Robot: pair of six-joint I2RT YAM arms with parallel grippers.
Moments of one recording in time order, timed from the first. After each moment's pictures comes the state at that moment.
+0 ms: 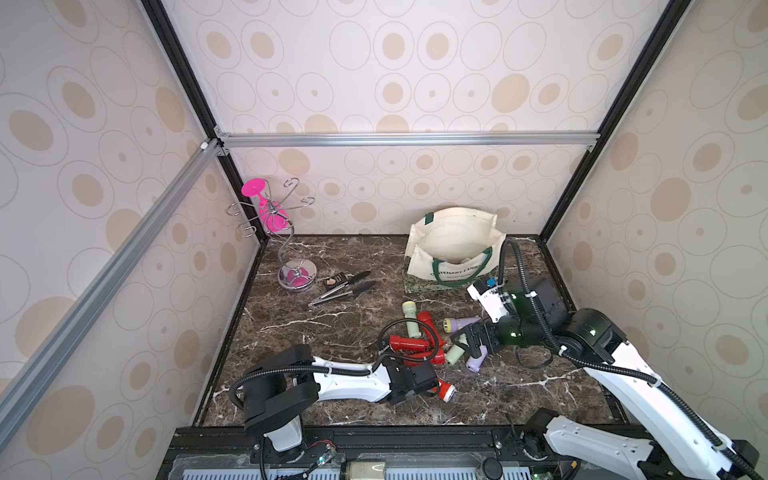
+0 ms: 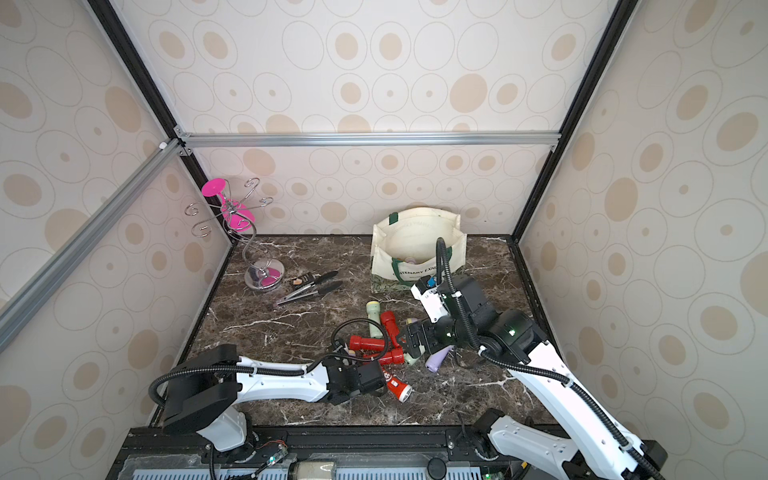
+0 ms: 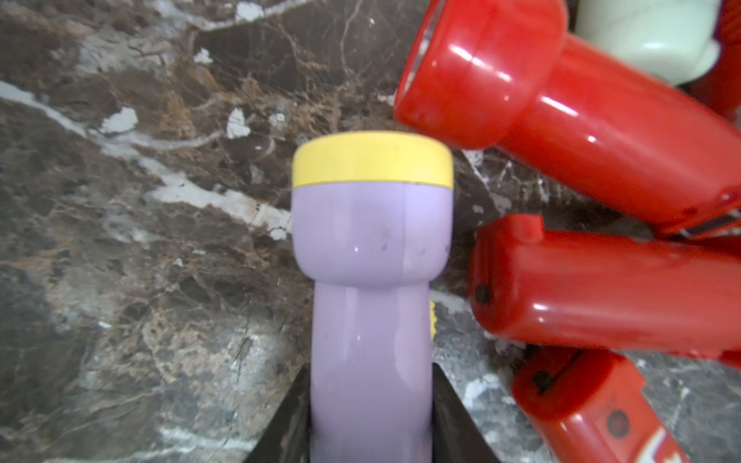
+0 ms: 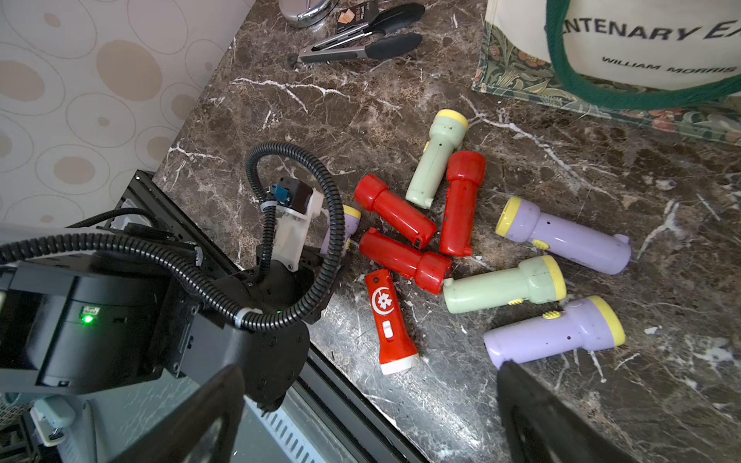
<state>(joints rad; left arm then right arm) -1.24 1.64 0.87 -0.60 -0.44 -1.48 0.65 0.99 1.24 -1.08 -0.24 0.27</state>
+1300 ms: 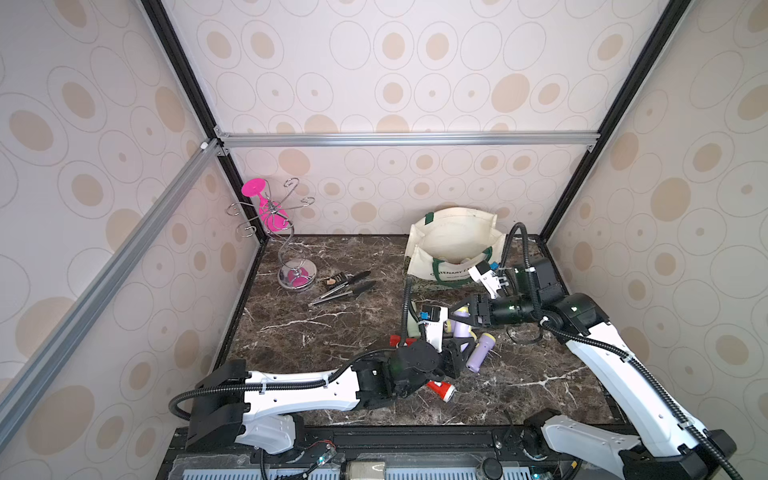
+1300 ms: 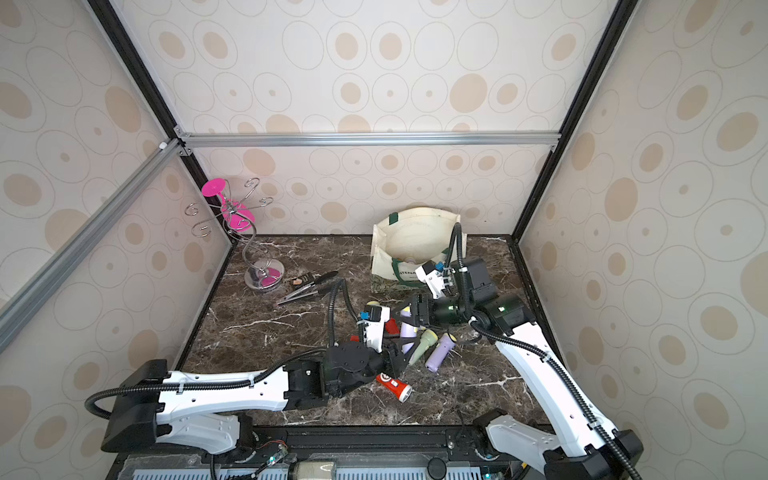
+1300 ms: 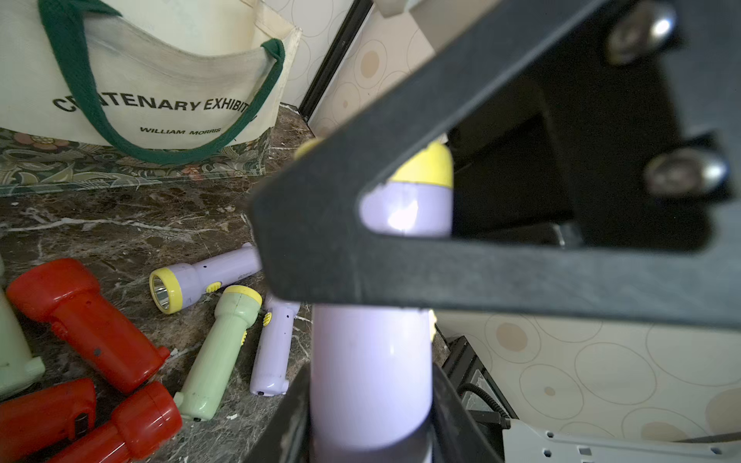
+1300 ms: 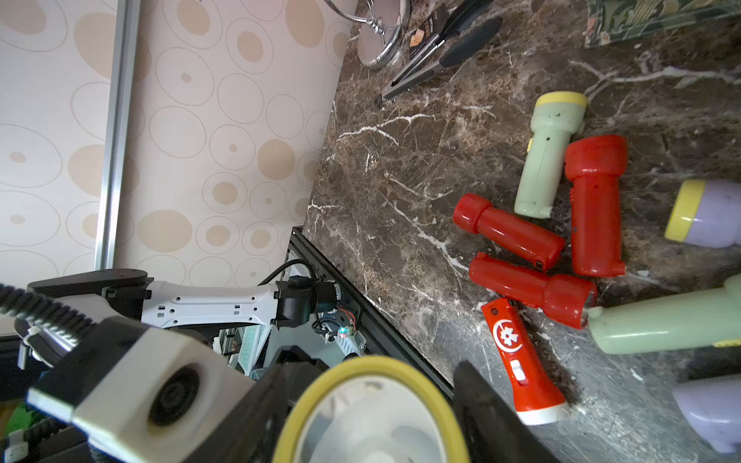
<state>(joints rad) -1.33 1.36 0.91 0.23 -0.39 -0.77 0.40 1.10 1.19 -0.88 -0.73 0.50</state>
